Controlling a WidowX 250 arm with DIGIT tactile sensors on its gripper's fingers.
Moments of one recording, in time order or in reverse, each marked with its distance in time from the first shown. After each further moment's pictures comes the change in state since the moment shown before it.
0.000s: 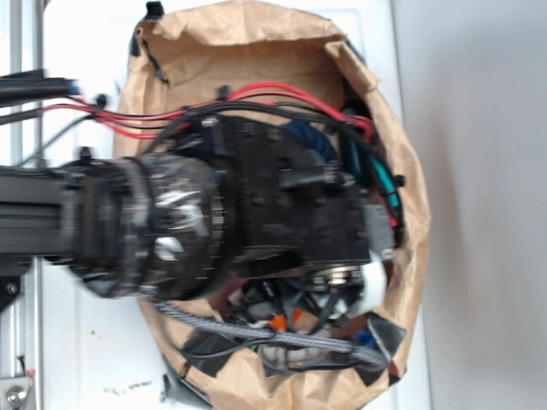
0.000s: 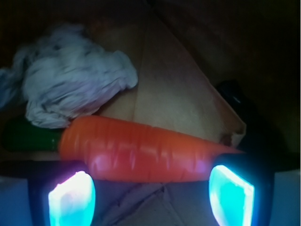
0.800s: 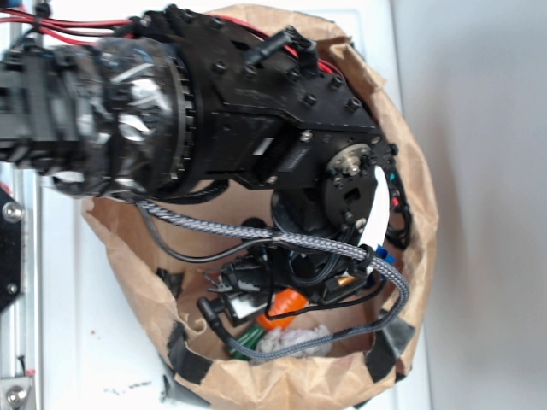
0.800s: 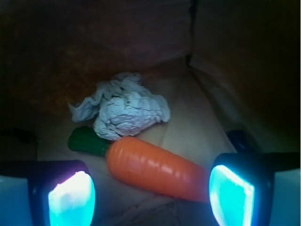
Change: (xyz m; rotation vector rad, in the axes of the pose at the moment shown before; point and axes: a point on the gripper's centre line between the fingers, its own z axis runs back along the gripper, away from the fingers) arm 0.000 -0.003 0.022 -0.207 -0.182 -0.201
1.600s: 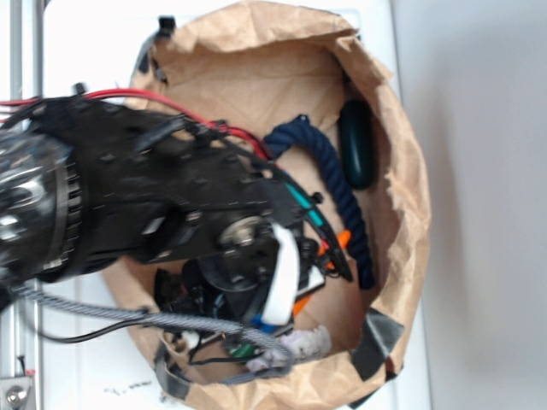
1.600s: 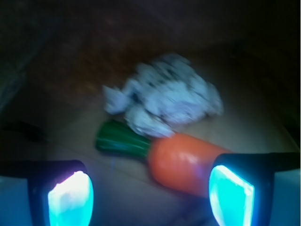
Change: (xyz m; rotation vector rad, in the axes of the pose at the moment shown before) arm 0.028 -0.063 -0.033 0.039 -0.056 -0.076
